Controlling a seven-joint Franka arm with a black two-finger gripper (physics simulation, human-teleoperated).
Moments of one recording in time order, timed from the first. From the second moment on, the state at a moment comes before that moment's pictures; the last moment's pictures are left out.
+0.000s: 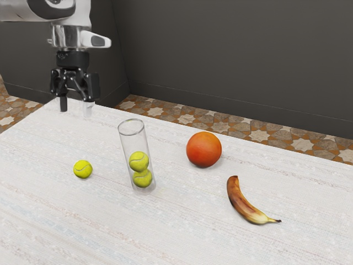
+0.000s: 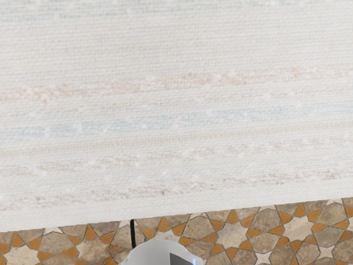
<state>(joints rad) 0.04 -0.02 -0.04 -1.54 -0.07 1.12 0.06</state>
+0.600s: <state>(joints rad) 0.09 0.06 0.16 -2.17 -0.03 2.09 0.12</state>
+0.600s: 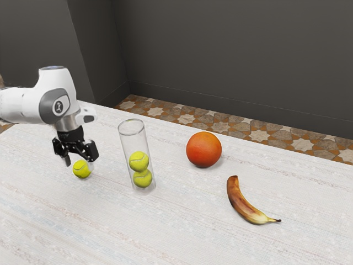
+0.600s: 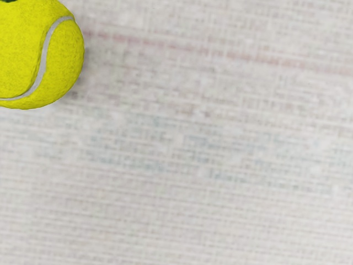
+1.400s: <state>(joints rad) 0.15 0.34 0.19 -2.12 -0.05 2.52 0.16</state>
